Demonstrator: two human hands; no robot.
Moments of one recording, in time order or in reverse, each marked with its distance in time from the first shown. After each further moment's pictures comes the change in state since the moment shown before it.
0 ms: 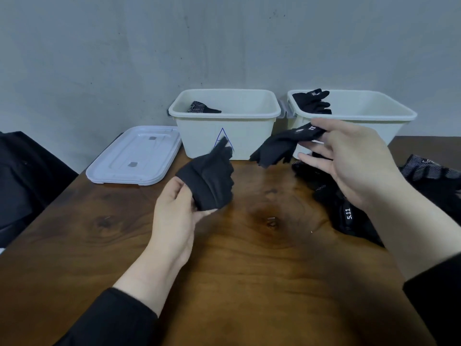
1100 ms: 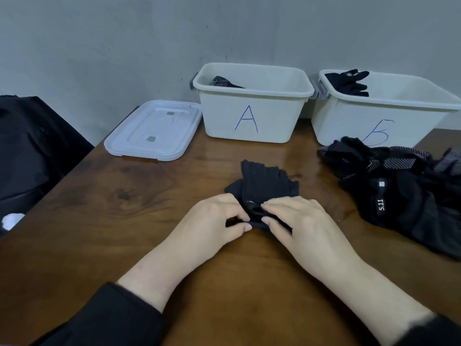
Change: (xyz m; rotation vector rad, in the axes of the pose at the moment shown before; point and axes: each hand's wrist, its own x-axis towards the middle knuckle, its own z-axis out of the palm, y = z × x) left_hand -0.013 -0.017 -0.043 1.150 -0.533 0.374; right_hand -0.079 0.122 0.033 -1.207 -0.381 -0.673
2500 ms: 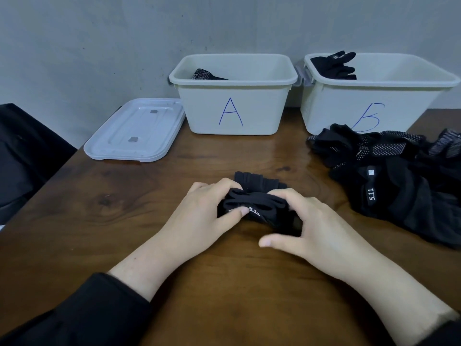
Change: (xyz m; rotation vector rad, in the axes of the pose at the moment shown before) left_hand 0.019 0.010 0.008 0.004 0.007 -0.024; right_hand -0.010 0.020 -0.035 0.394 -0.307 0.247
